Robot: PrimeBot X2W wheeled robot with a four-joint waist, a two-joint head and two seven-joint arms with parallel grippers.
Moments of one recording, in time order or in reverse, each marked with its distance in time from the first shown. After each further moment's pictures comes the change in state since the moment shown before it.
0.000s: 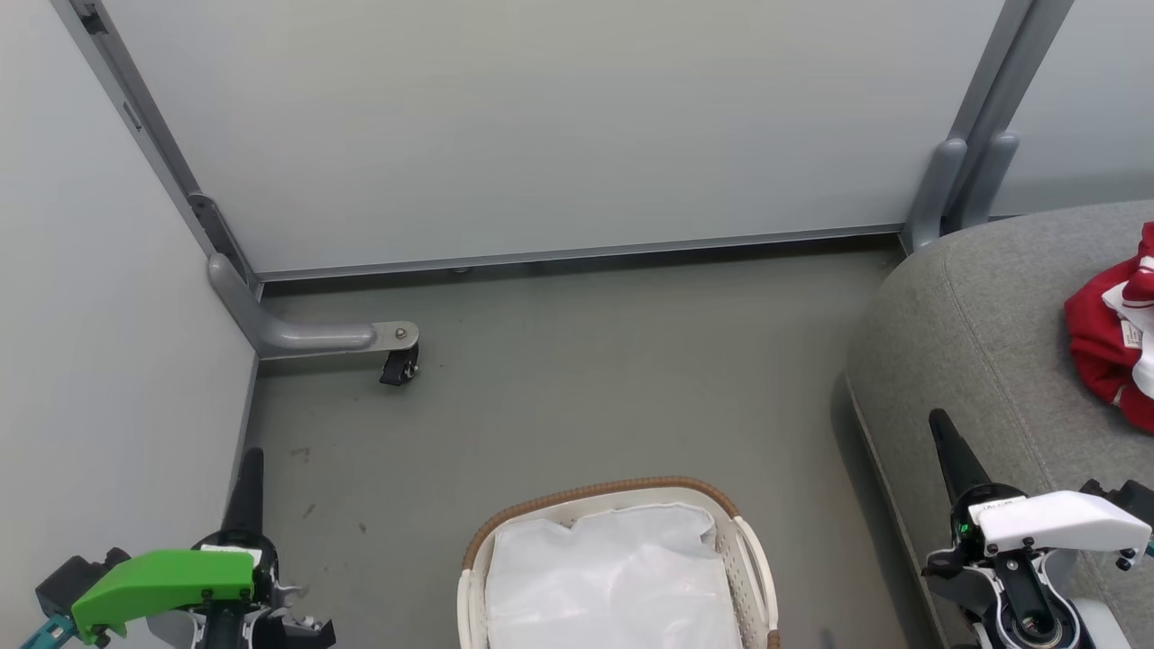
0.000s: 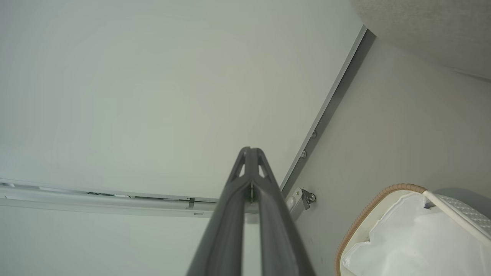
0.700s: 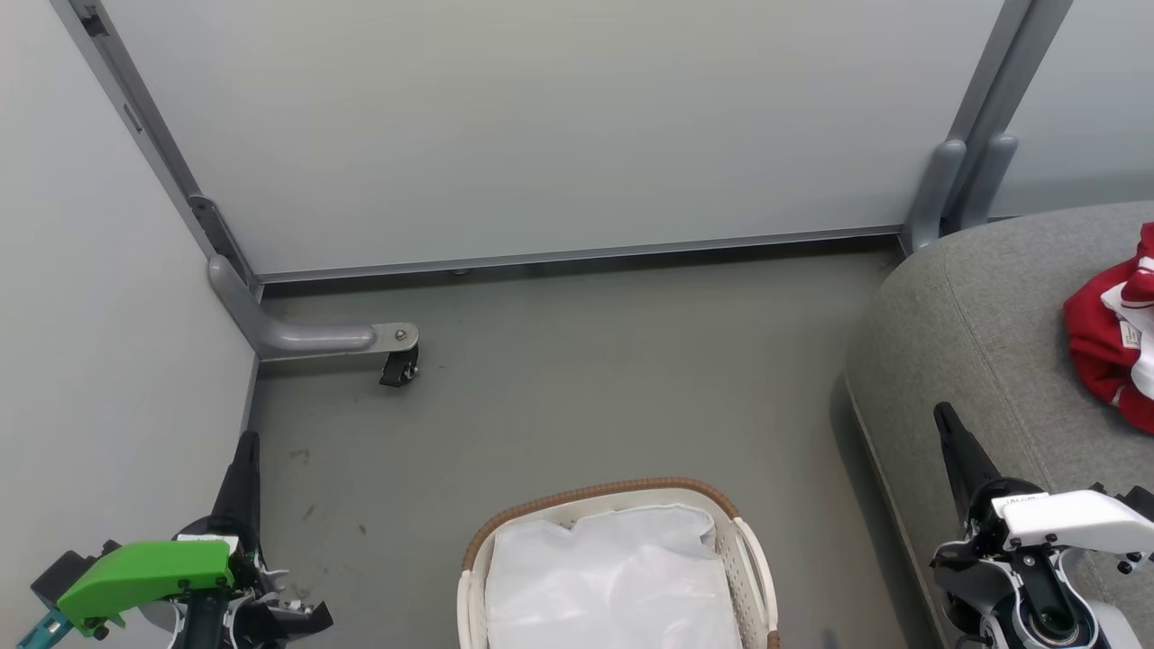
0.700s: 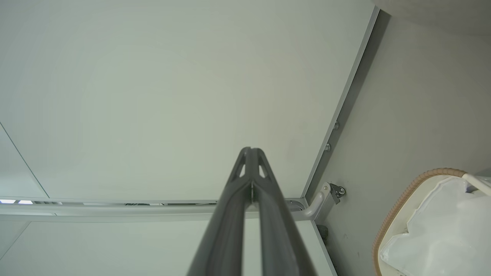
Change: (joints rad) left arm -0.018 0.000 0.017 -0.016 -0.148 -0.003 0.043; right arm 0.003 -0.001 -0.016 -0.022 0.158 0.000 0.042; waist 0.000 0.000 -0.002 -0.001
